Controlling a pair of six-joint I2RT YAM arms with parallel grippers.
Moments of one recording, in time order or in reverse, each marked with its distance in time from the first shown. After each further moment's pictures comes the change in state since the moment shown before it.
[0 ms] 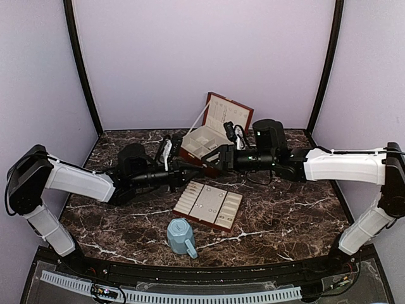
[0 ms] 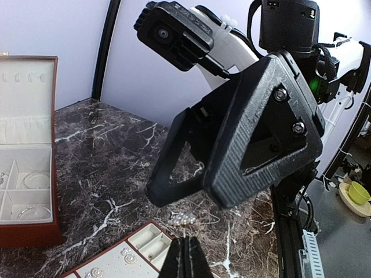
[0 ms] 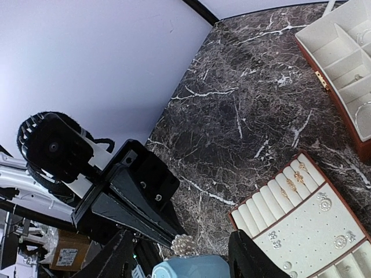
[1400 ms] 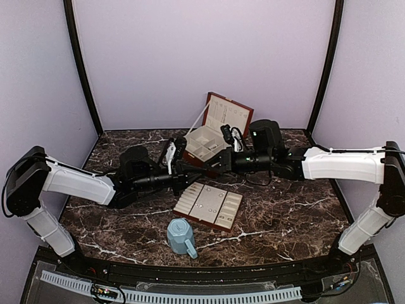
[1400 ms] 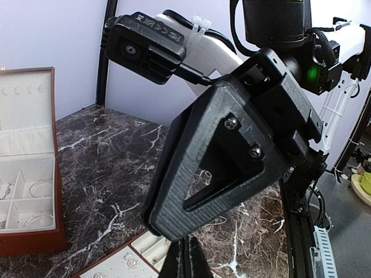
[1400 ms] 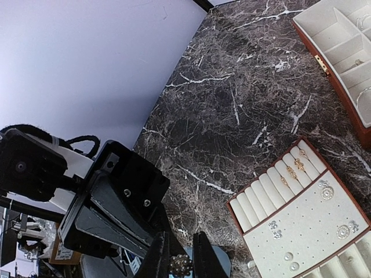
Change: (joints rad) left arm -0.061 -0.018 0.000 -0.023 -0.088 0.084; right arm 0.014 0.021 0.036 -0.076 -0.015 -0.002
